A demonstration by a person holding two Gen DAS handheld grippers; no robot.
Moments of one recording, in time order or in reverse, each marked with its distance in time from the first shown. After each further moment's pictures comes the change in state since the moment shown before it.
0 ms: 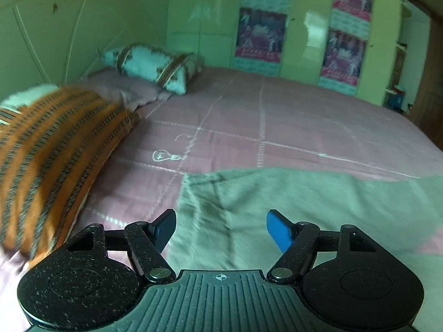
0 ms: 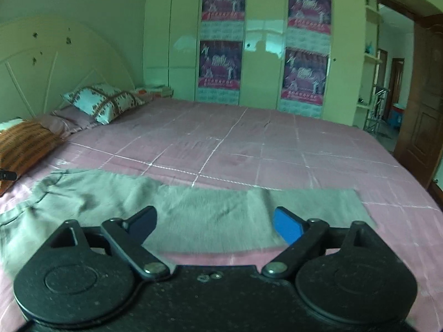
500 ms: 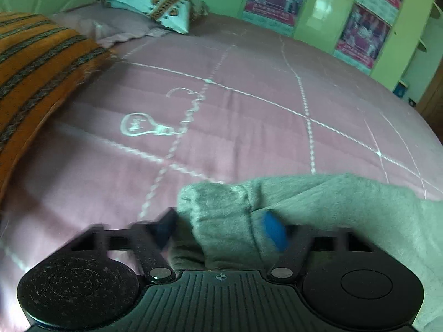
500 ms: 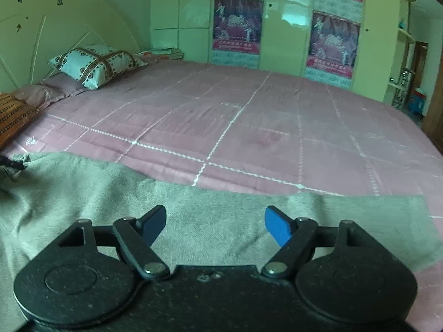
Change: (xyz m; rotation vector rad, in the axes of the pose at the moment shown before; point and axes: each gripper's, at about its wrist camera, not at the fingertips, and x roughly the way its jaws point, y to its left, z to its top) left arm 0.197 0.029 0.025 -0.078 0.184 -0.090; right arm 0.183 0.008 0.003 -0.048 0.134 0.059
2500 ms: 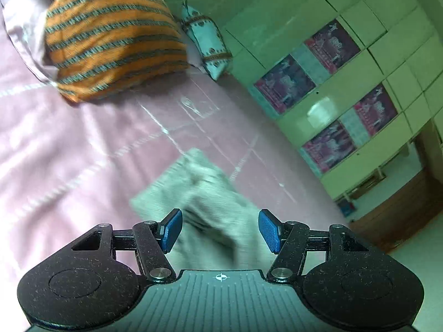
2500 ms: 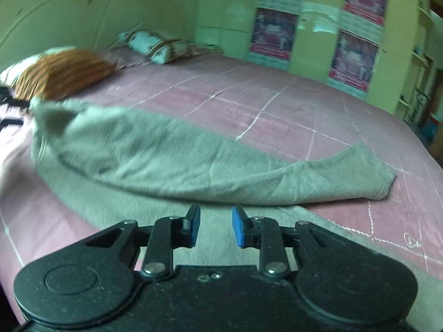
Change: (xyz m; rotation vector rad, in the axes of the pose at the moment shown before) left arm -0.246 0.038 -0.212 -0.540 -0.248 -0.269; right arm -0.219 0.080 -0.130 -0.073 -0.029 0.041
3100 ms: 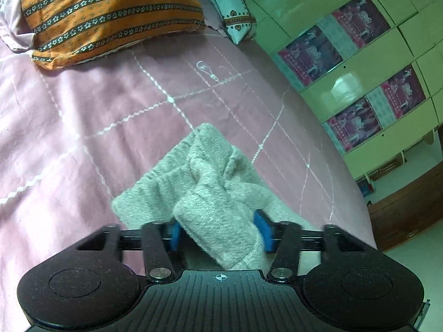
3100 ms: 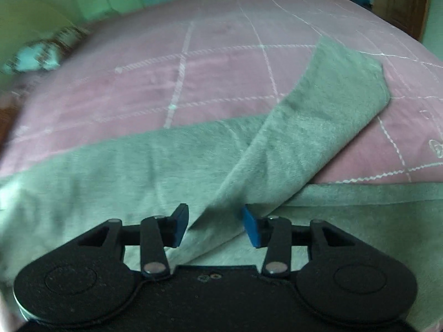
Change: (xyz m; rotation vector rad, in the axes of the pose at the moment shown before) left arm 0.073 0.002 0.010 -0.023 0.137 0.104; right arm 0.139 -0.037 0.032 0.470 0.315 -0.163
